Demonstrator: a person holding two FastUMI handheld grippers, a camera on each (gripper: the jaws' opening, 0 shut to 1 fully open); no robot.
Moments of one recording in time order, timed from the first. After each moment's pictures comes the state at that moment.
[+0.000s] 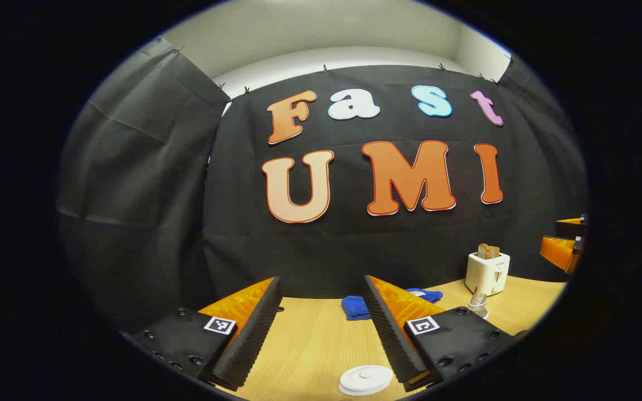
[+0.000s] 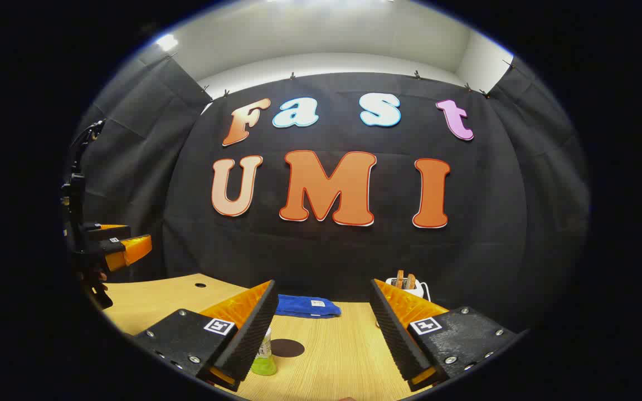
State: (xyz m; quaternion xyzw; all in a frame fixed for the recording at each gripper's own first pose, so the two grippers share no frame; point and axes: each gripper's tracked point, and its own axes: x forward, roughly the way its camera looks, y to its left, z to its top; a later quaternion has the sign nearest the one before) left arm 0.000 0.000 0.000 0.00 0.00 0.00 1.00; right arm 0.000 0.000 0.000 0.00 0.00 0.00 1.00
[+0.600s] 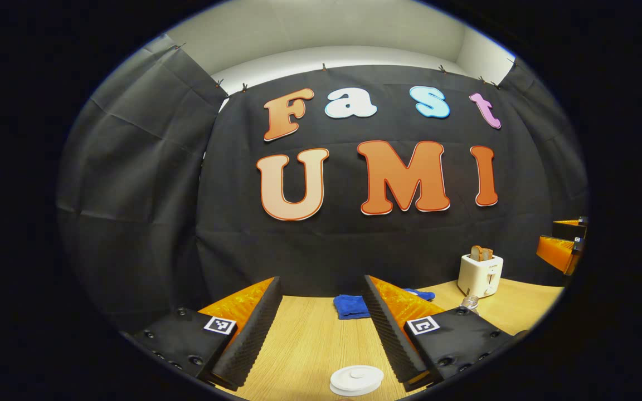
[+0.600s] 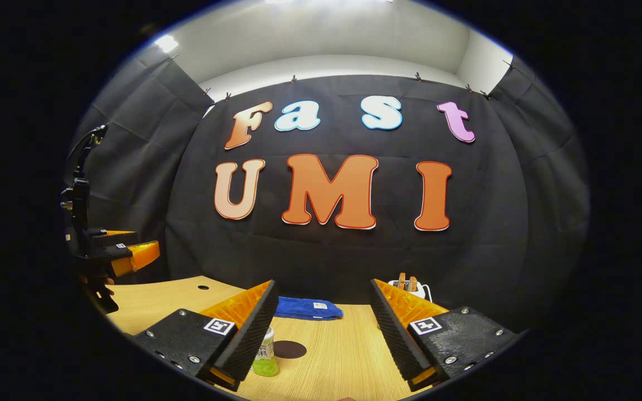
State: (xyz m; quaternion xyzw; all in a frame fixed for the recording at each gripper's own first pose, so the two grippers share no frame) left arm 0.000 -0.010 0.001 -0.01 0.00 -0.02 1.00; right arm -0.003 0.002 0.007 0.00 0.00 0.01 1.00
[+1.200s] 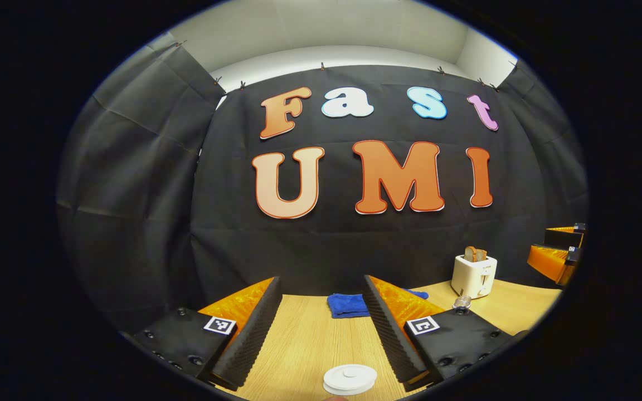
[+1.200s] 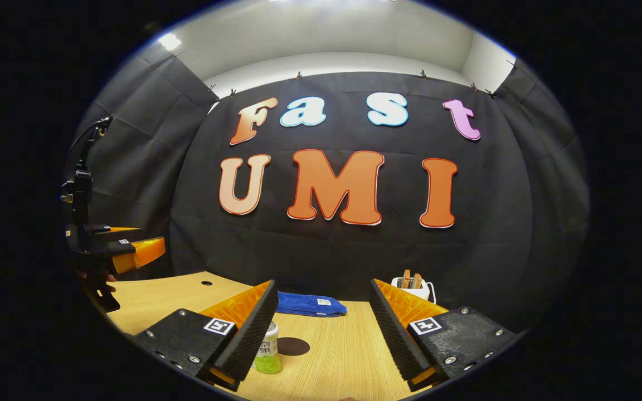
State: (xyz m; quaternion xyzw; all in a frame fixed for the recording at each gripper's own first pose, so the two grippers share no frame) left arm -0.003 -0.016 -0.006 -0.02 0.01 -0.03 1.00; right arm -0.006 0.008 0.000 0.00 0.01 0.02 1.00
